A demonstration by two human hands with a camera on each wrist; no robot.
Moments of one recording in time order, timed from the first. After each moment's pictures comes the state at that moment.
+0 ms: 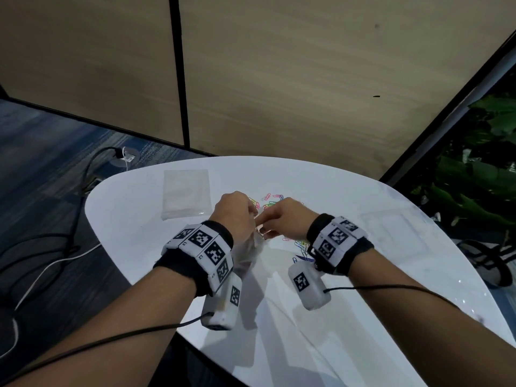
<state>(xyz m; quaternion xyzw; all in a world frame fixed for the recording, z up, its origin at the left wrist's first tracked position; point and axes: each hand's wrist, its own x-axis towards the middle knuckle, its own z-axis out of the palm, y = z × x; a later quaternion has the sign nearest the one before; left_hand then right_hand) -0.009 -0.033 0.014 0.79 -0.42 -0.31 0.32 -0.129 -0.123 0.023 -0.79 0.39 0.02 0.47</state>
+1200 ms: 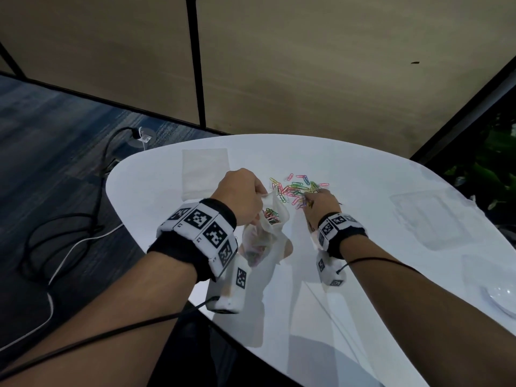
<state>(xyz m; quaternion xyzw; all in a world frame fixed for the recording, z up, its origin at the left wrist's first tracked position) 0.018 -0.013 0.019 0.79 -0.40 -0.35 0.31 -0.134 -0.190 -0.110 -0.84 0.53 -0.01 0.13</state>
